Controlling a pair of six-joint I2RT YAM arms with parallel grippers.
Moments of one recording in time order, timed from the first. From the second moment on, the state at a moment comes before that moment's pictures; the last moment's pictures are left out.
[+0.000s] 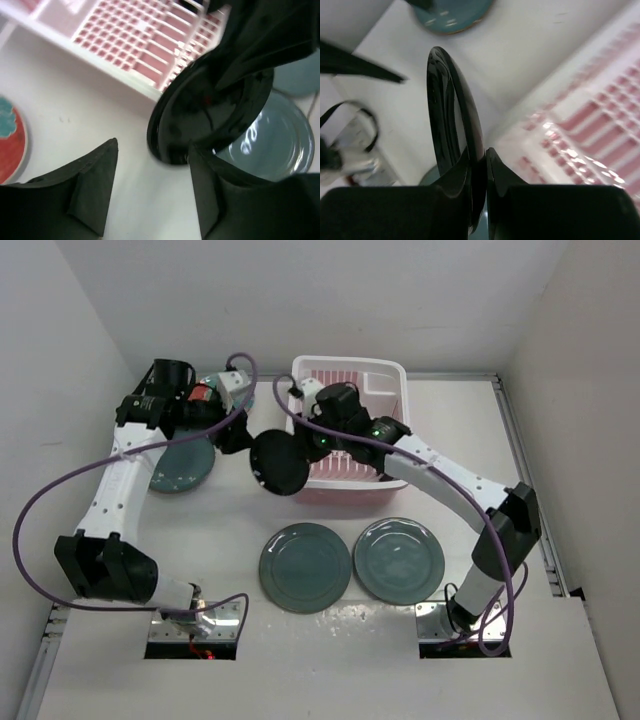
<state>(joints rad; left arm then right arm) -0.07 1.40 1.51 -0.98 0.84 0.74 0.79 1.71 1.53 -0.41 -0.22 0.21</state>
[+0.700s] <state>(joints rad) -0.05 1.79 1.56 -0.51 0.05 0.30 0.56 1.63 1.56 -0.75 0.69 0.26</state>
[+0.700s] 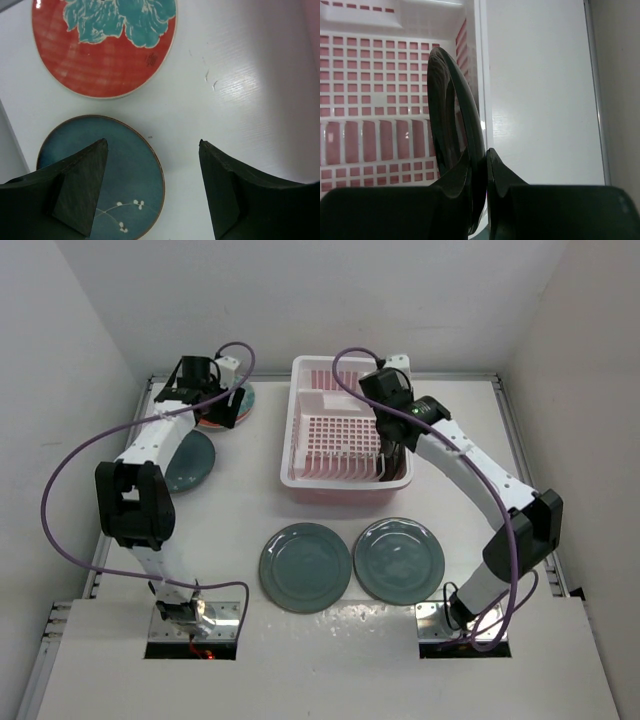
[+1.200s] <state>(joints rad) -0.05 1.78 1.44 -0.31 0.05 0.30 0.65 1.83 1.61 -0.83 0.85 0.38</state>
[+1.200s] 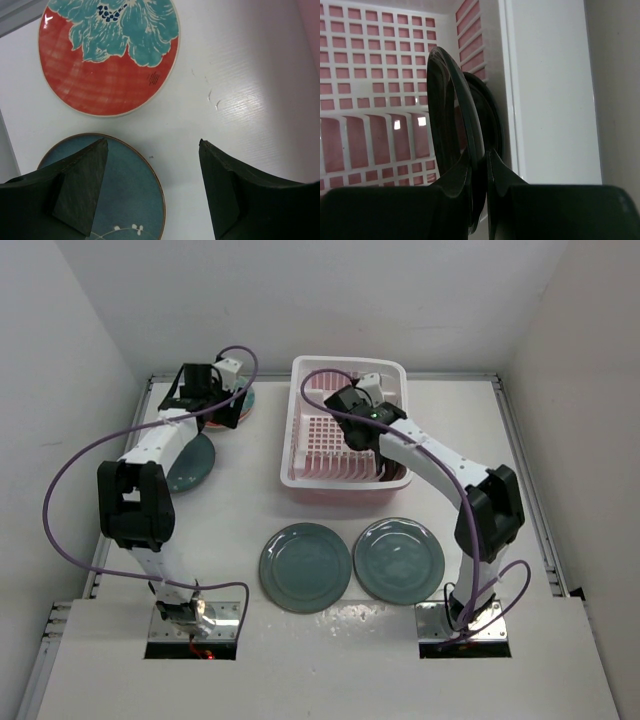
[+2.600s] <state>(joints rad) -0.04 1.75 1.39 -0.26 0.13 0.25 0.59 1.88 1.53 -0.78 0.69 0.41</state>
